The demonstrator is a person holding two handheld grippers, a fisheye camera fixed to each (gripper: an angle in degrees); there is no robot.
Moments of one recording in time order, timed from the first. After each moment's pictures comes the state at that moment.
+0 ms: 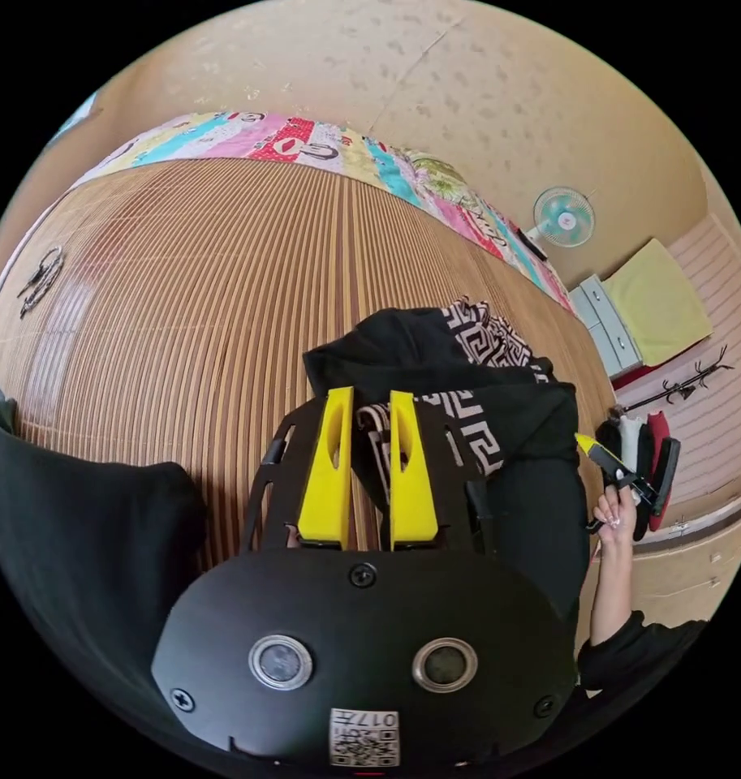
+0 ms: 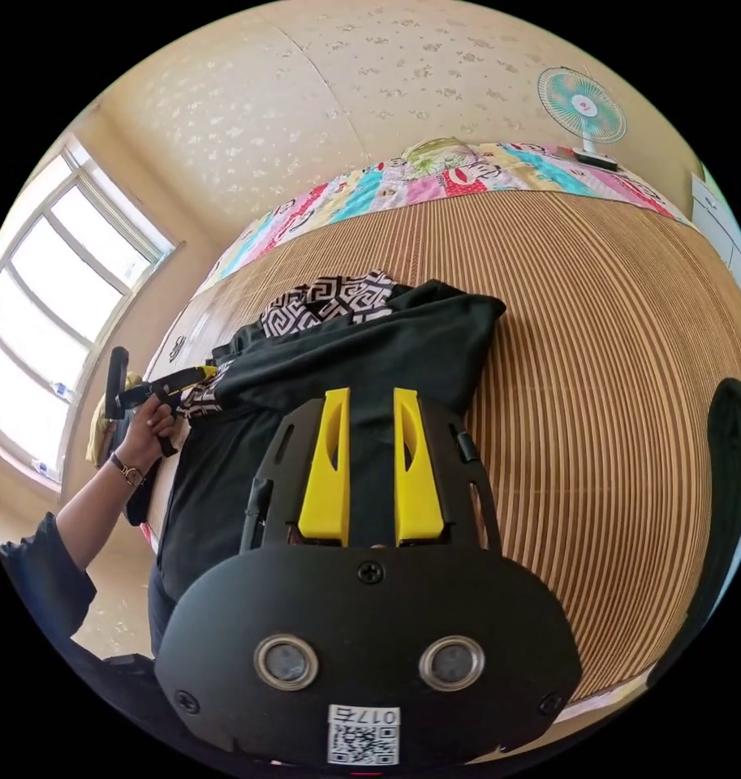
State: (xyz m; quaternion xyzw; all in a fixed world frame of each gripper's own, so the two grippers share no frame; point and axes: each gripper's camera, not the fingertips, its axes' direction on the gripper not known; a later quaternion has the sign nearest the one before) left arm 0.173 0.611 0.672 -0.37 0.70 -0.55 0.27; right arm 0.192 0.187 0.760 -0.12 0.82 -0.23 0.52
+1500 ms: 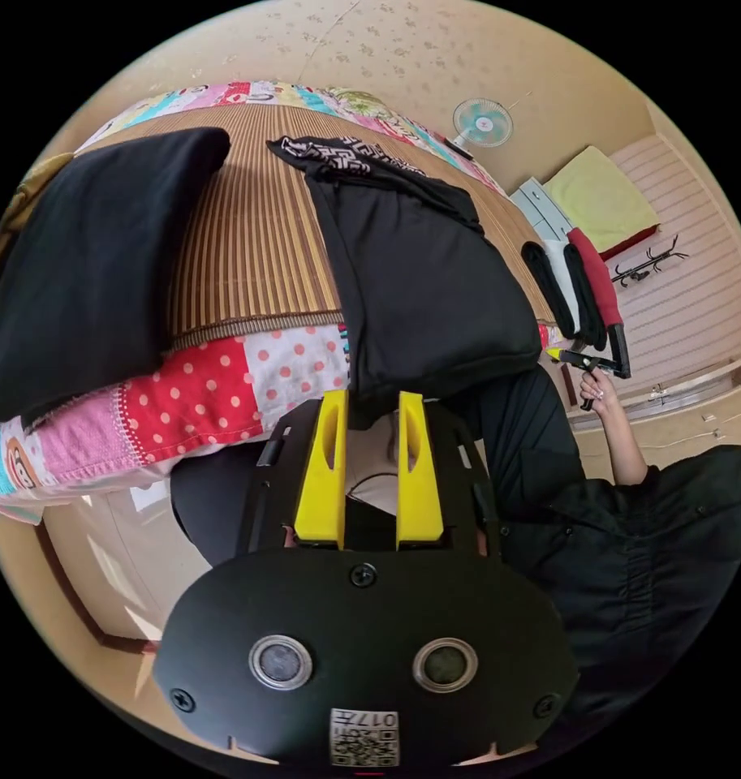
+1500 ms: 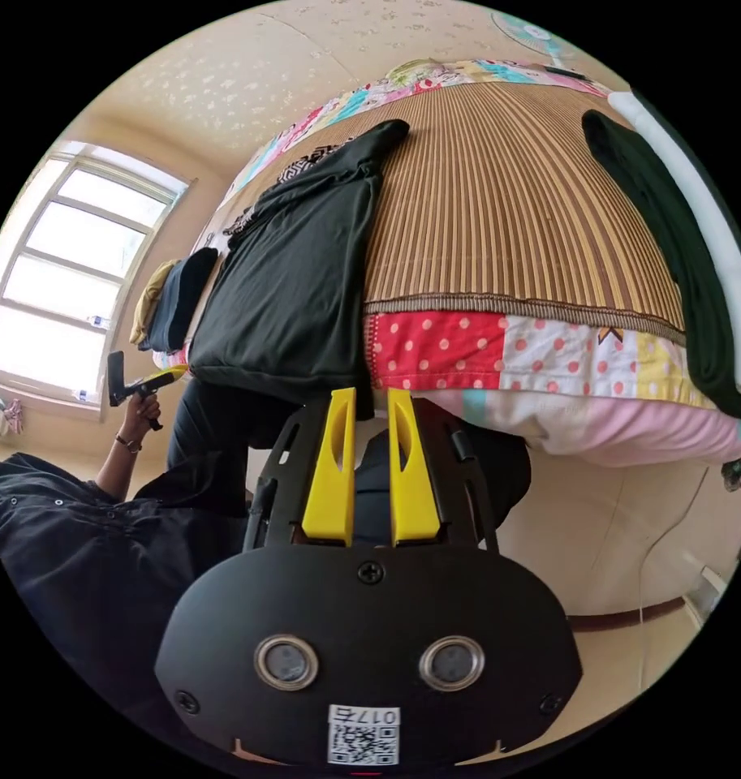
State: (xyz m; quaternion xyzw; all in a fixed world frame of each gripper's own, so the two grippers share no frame) left arm -0.034 0.657 0.430 -0.30 0.82 -0.44 0.21; right arm 0.062 0.391 0.644 -0.21 0.82 -0.10 0.52
